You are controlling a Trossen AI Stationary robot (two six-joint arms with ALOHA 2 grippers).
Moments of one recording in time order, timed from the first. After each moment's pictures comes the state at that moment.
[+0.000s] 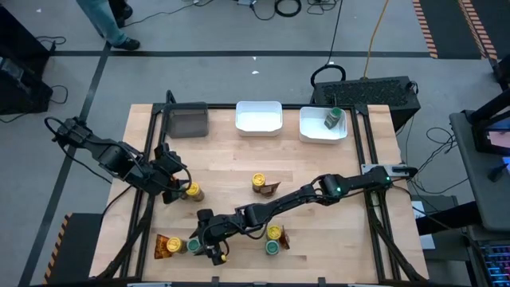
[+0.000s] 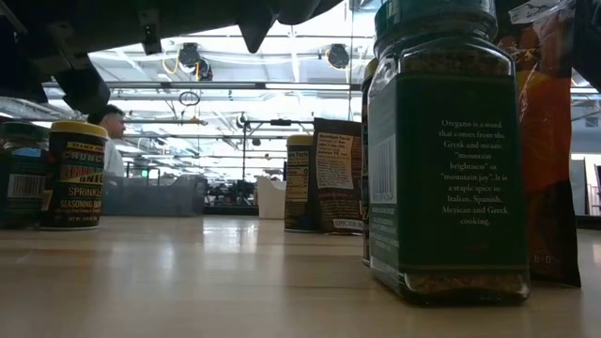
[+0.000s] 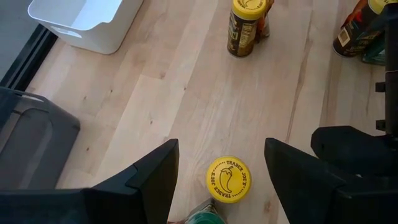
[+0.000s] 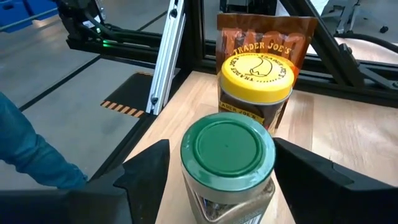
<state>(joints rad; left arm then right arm) -0.51 0.97 1.11 -1.21 -0.47 -0.69 0.31 2.62 2.22 0.04 -0.11 0.05</state>
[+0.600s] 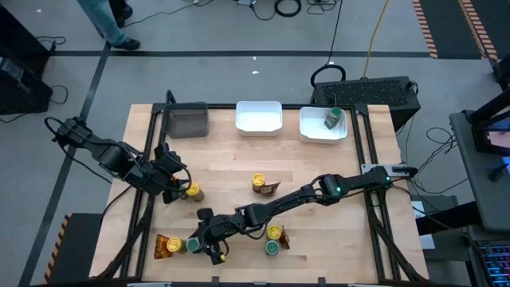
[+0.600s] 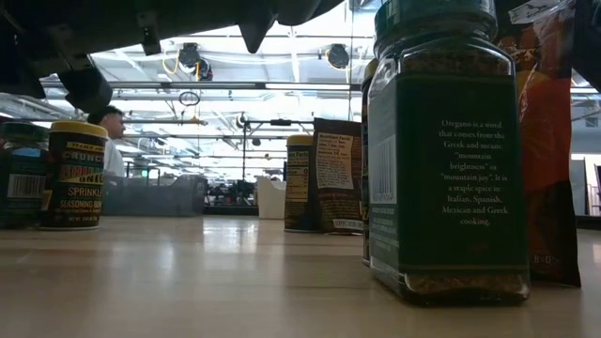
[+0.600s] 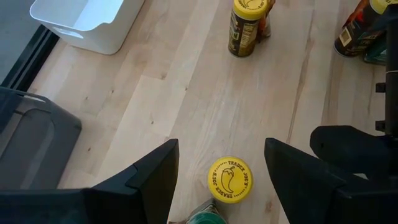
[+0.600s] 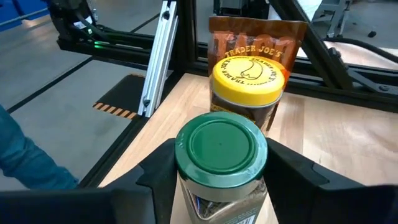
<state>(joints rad) -0.51 0.97 1.11 -1.21 -0.47 -0.69 0.31 2.62 2.22 0.05 -0.08 0.04</state>
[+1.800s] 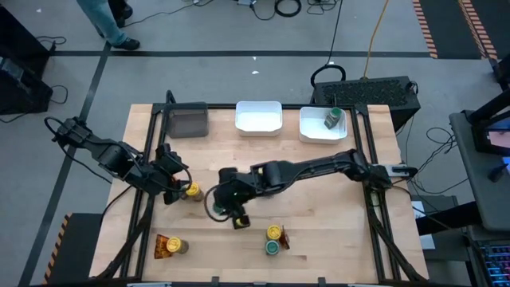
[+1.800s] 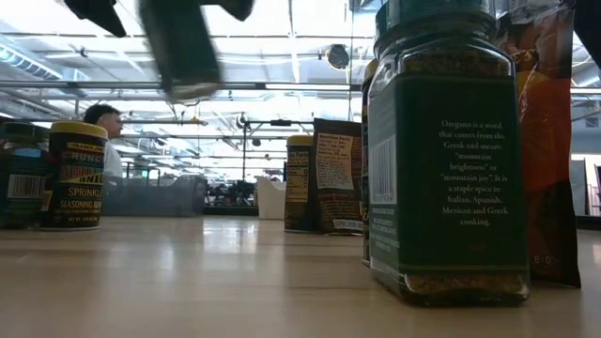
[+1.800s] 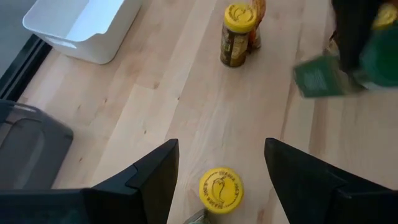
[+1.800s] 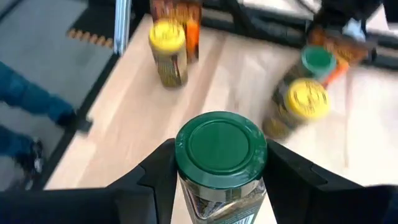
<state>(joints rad) -0.51 0.97 1.11 -1.16 -0.48 -0.68 0.20 2.20 2.22 -0.78 -0.08 -0.06</state>
